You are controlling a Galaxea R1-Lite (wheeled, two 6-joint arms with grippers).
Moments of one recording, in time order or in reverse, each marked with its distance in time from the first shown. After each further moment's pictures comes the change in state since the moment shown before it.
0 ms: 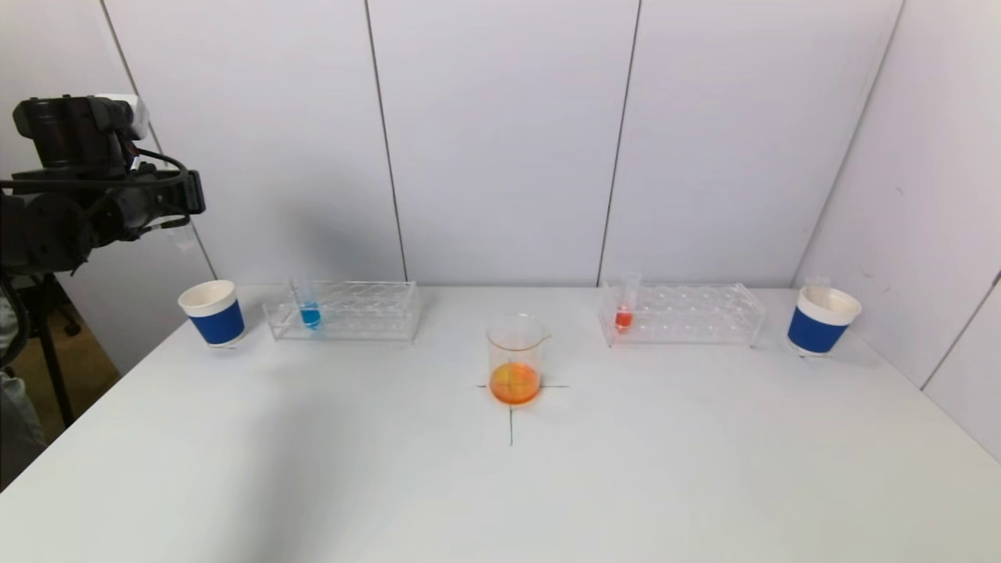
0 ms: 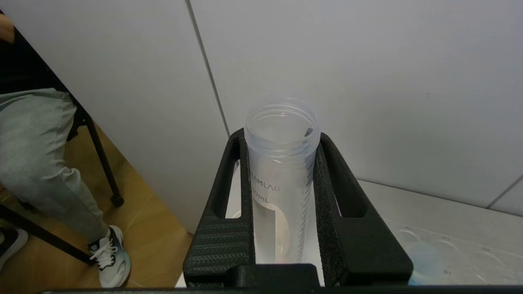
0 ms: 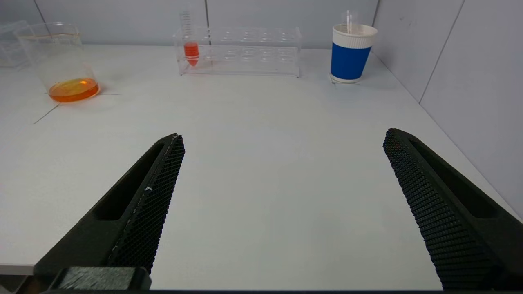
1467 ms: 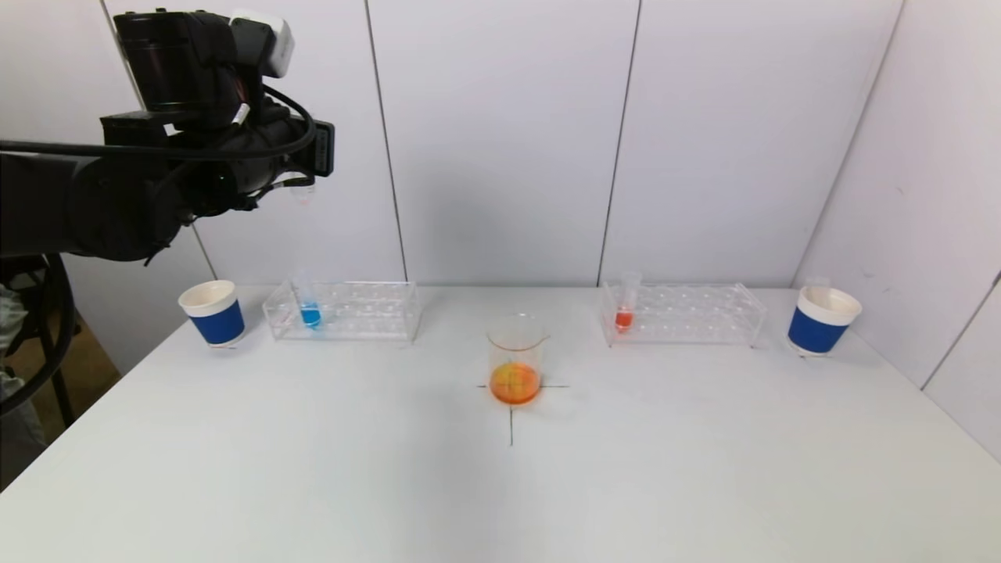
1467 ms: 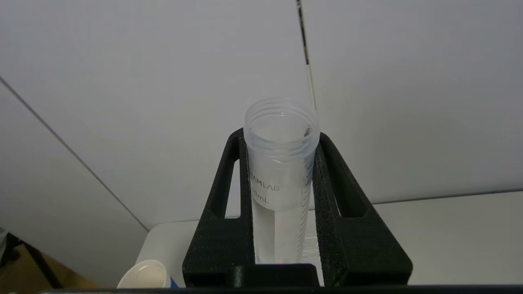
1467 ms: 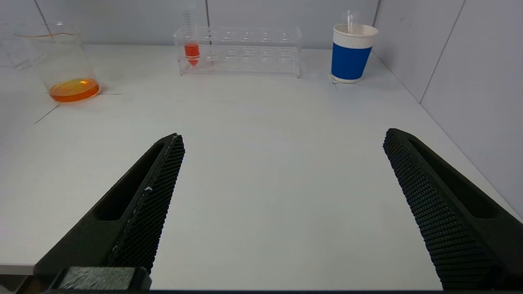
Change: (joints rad) left arm -0.454 -0.134 -0.011 -0.011 0.136 0.153; right arm 0.000 0.000 0.000 0.000 0.000 0.000
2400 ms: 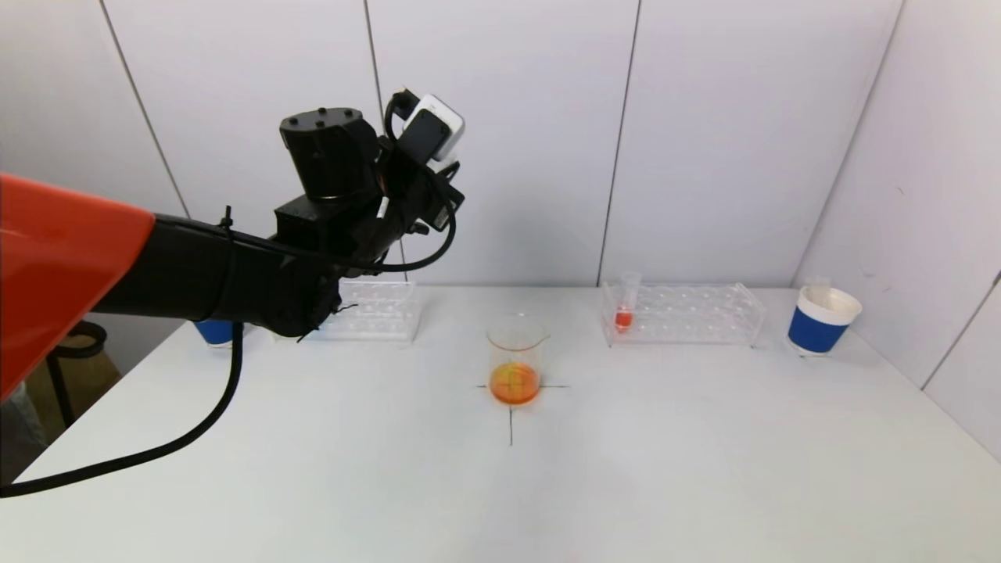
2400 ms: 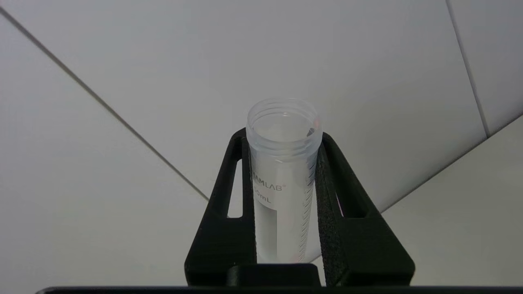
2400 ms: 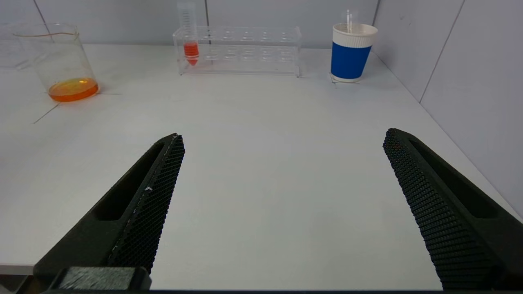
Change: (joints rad) left arm -0.198 0.203 0.074 -0.413 -0.207 0.381; right arm 0.000 0.000 0.000 0.000 0.000 0.000
